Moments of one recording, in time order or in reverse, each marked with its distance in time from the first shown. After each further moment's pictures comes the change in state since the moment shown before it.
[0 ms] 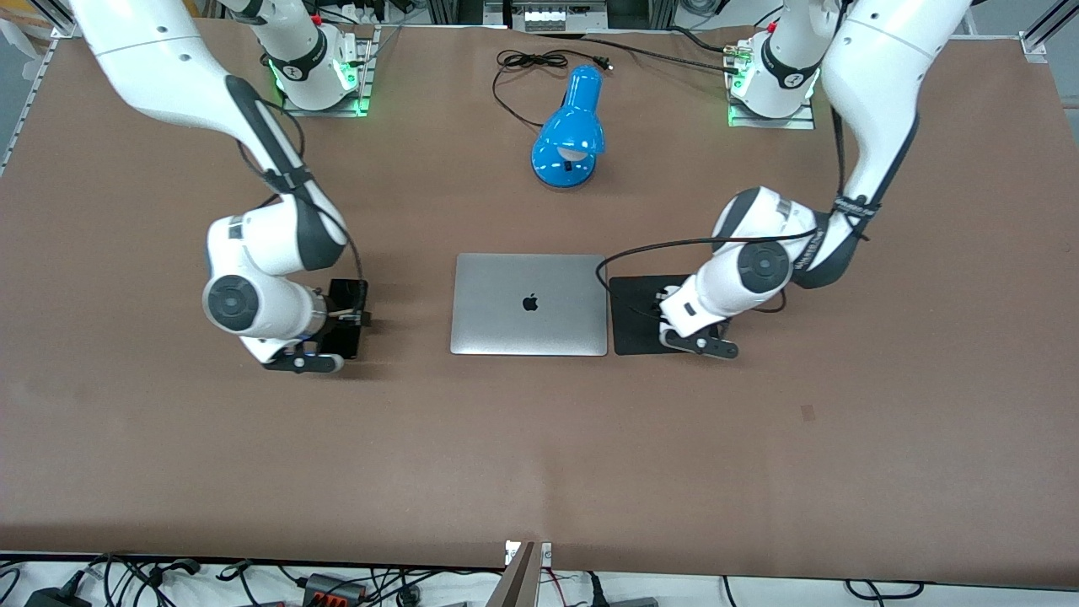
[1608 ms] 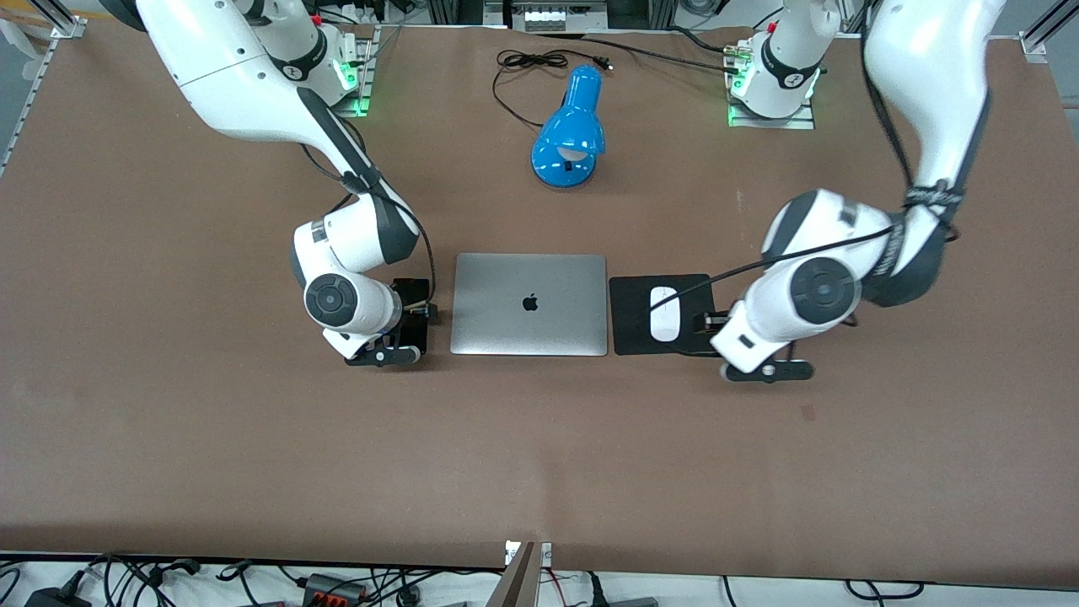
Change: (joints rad) left arm 0.082 -0.079 0.011 0.322 0.105 -0.460 -0.176; right arm 0.136 0.086 -0.002 0.070 0.030 0.037 0.044
